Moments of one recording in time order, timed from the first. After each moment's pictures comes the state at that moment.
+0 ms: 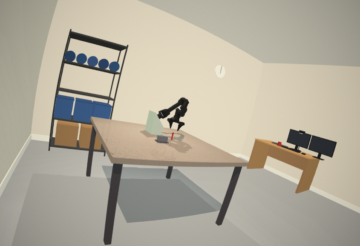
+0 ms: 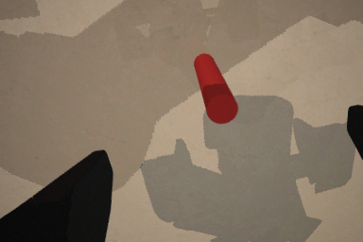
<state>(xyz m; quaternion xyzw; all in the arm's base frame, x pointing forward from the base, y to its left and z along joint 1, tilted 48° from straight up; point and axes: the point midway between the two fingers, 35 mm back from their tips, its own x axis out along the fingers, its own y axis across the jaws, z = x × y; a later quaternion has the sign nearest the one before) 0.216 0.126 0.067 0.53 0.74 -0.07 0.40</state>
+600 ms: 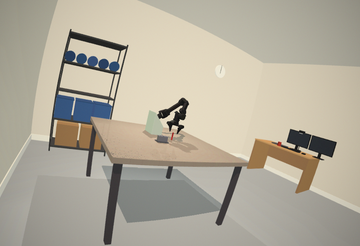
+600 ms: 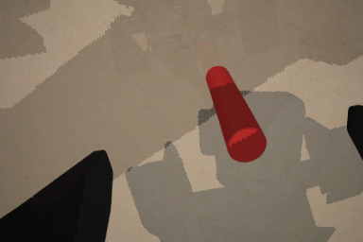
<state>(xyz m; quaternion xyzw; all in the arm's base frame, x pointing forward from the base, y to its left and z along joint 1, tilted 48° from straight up) 0.215 0.151 0.046 0.53 0.74 -0.07 0.41</state>
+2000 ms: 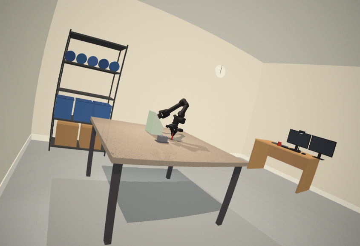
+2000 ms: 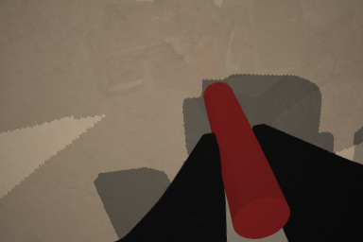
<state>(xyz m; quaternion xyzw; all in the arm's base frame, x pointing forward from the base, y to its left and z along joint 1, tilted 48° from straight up) 0.206 0.179 0.022 0.53 0.74 -0.07 0.40</state>
